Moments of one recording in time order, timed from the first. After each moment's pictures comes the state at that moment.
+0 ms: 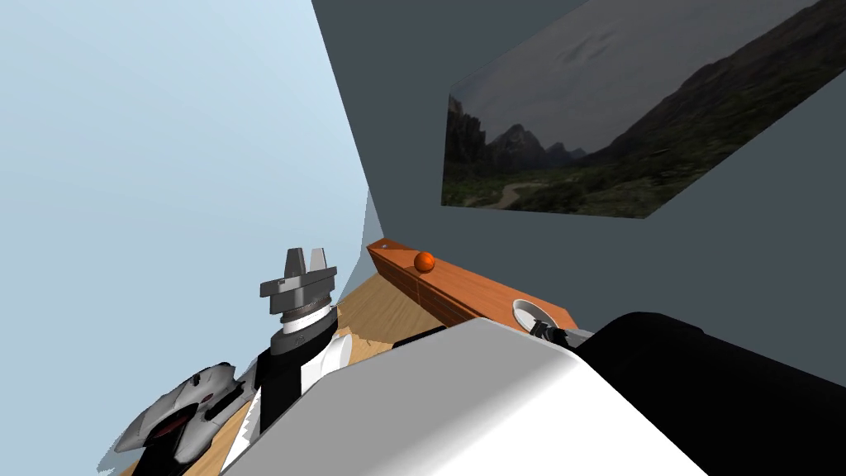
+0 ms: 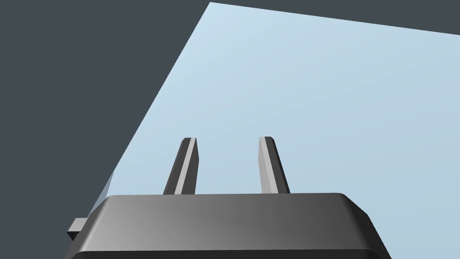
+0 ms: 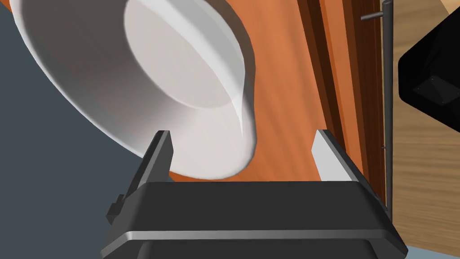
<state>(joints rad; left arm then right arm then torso) 0.48 0.00 -0.04 -2.39 -0.11 -0.57 0.17 0.37 -0.95 0.42 -0.74 0.59 -0.22 0.57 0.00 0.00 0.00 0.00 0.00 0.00</state>
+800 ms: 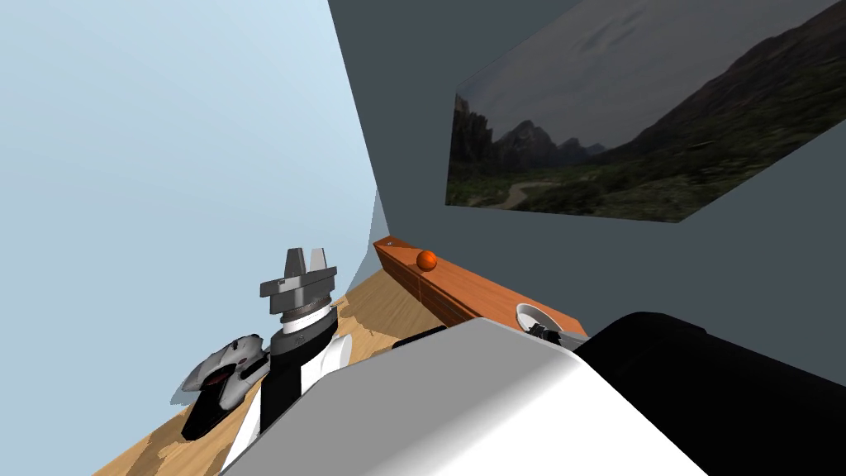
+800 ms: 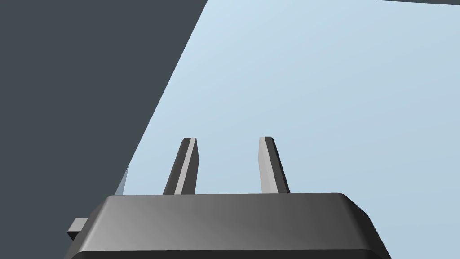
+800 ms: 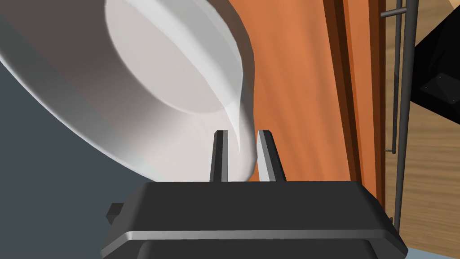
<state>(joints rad) 0.48 0.00 -0.04 -2.39 -0.11 -0.57 0.17 0.34 -0.89 0.44 -0.70 0.58 -0.18 0.55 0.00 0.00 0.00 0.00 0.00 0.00</state>
